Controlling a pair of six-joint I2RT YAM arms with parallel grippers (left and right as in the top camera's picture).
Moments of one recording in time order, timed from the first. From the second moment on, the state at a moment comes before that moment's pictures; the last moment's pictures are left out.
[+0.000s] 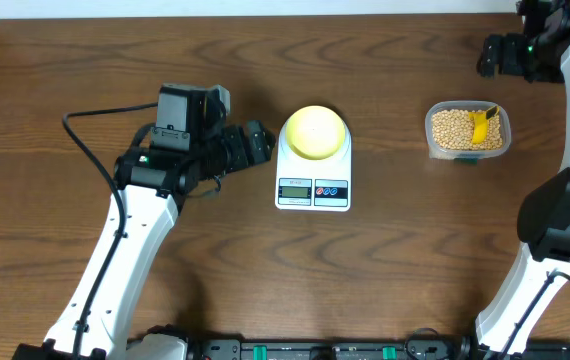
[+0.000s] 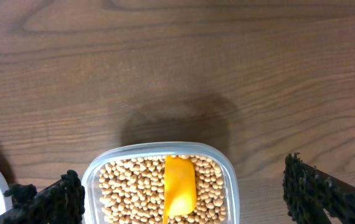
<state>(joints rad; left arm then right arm) -0.20 1.37 1.14 -0.72 0.36 -0.47 -0.19 2.15 2.18 -1.19 -0.11 -0.06</state>
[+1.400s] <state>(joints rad) -0.29 1.37 1.14 -0.96 0.32 -0.36 -0.19 2.15 2.18 -1.19 -0.11 -0.06</state>
